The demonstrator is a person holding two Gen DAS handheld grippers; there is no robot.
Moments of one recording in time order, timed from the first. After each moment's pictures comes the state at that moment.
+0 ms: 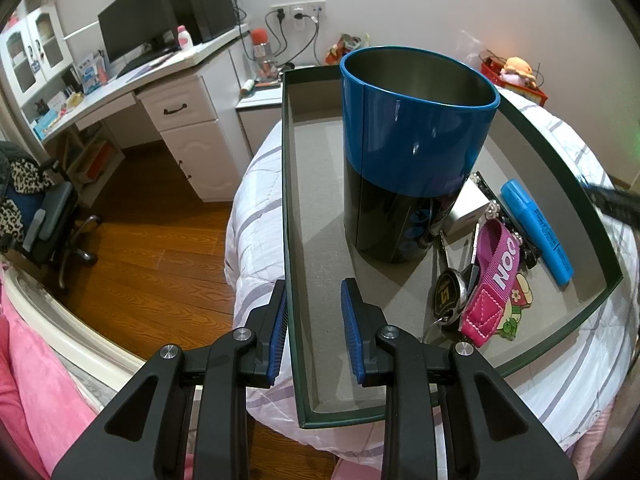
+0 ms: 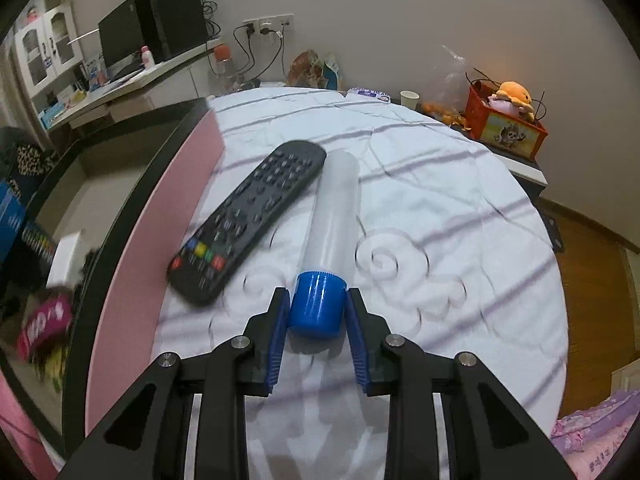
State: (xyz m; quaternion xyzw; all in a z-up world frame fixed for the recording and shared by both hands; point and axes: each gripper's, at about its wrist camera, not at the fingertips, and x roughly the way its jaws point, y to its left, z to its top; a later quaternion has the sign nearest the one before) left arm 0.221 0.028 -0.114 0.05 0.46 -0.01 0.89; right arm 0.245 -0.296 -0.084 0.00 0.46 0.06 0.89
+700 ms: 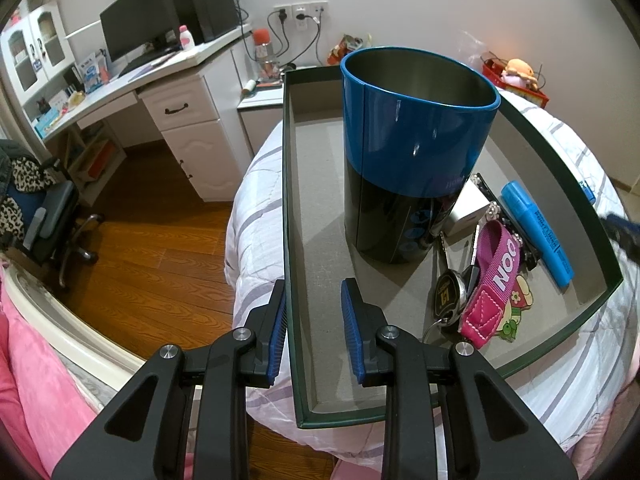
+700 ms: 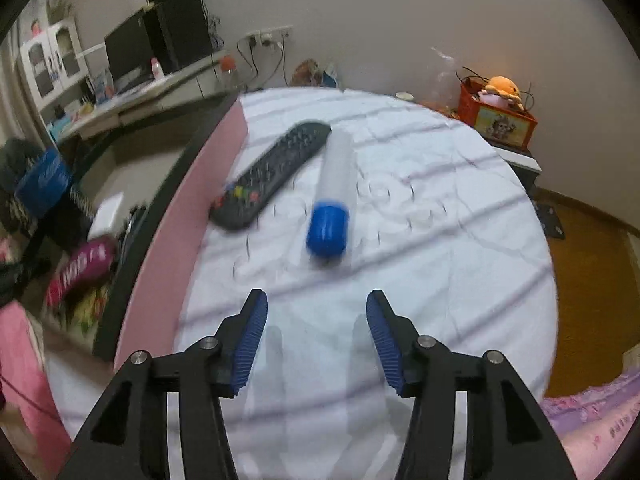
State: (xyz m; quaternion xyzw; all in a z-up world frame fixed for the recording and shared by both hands) left arm 0.221 0.027 -0.113 0.05 0.46 0.00 0.89; right arm 0.204 -0.300 -0.079 0.03 0.43 0.07 0.90
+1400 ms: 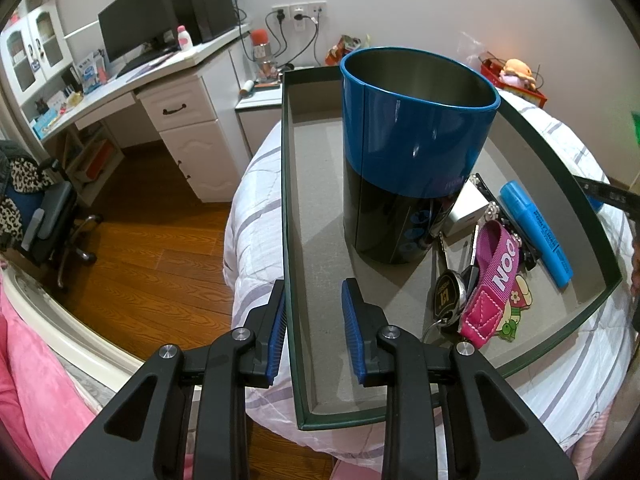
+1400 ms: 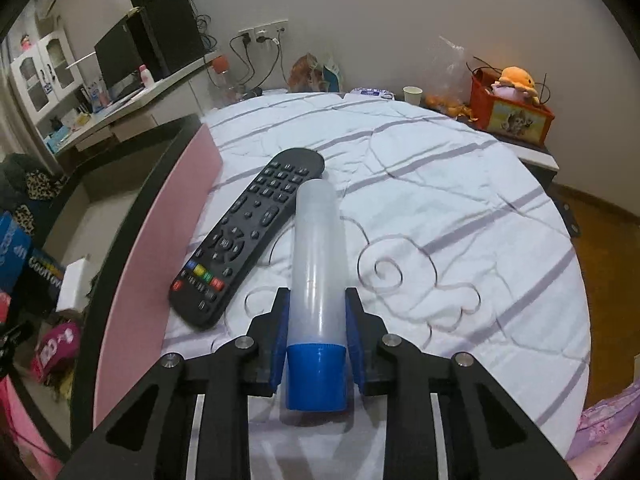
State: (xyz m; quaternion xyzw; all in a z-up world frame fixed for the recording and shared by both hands) left arm 0.223 0.025 -0.113 0.05 0.46 -0.01 0.89; right arm 0.258 -0.308 -0.095 0.05 0.45 0.08 0.89
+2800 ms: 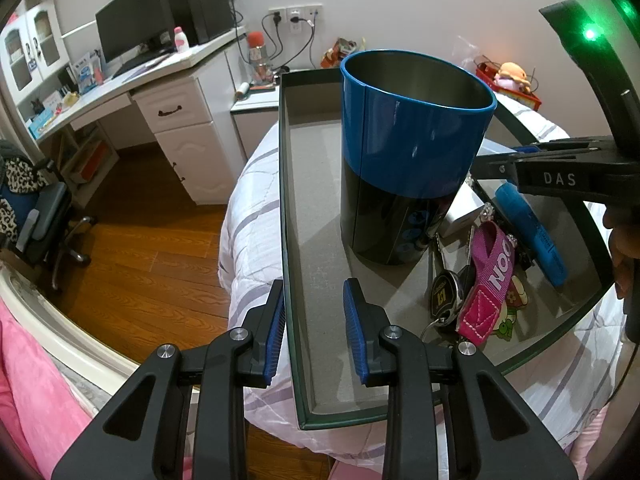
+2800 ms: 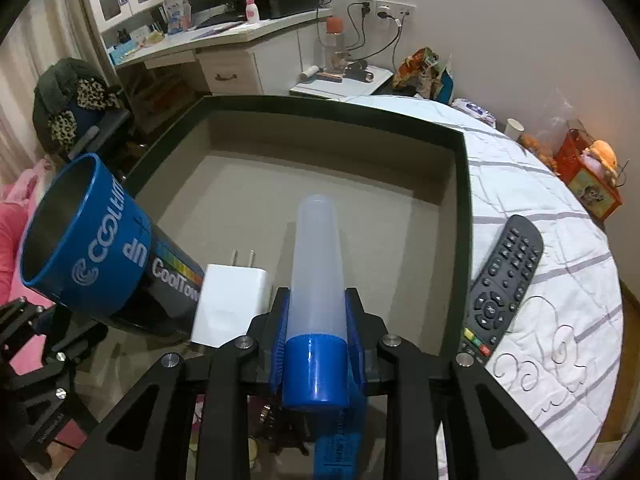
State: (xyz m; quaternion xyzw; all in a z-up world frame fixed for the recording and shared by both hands) left arm 0.225 0.025 -0.113 0.04 0.46 -0.02 0.89; right arm 0.281 -0.143 -0.070 -0.07 0.49 0.19 0.85
